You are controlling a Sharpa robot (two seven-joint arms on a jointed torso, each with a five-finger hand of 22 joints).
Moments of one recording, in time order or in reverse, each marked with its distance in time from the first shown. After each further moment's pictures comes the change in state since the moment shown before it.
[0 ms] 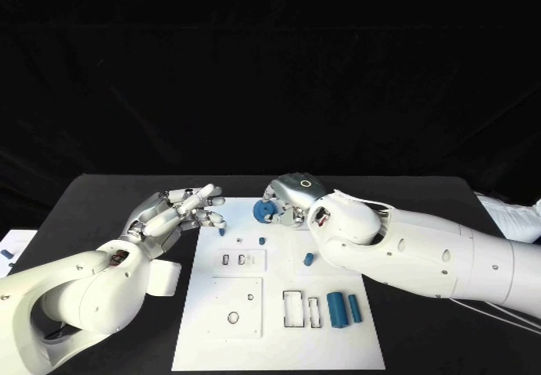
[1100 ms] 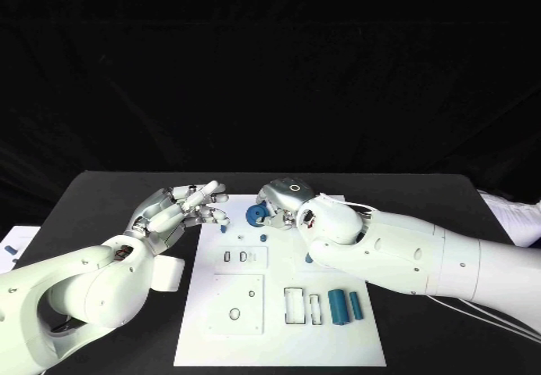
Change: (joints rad) left arm 0.000 0.004 0.000 -0.004 0.000 0.004 -0.004; left_hand 0.000 0.000 0.000 0.000 0.000 0.000 0.000 0.000 0.000 0.000 0.000 0.000 0.000 0.000 0.000 0.000 0.004 0.000 0.000 0.000 0.004 0.001; right arm -0.015 0.098 -0.017 -0.125 0.001 0.011 0.014; right_hand -0.076 -0.034 0.006 0.038 -0.081 -0.142 0.020 -0.044 -0.013 -0.025 0.023 -0.095 -0.040 0.000 0.022 0.000 0.001 0.000 0.002 0.020 0.004 0.000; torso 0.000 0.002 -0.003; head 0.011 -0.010
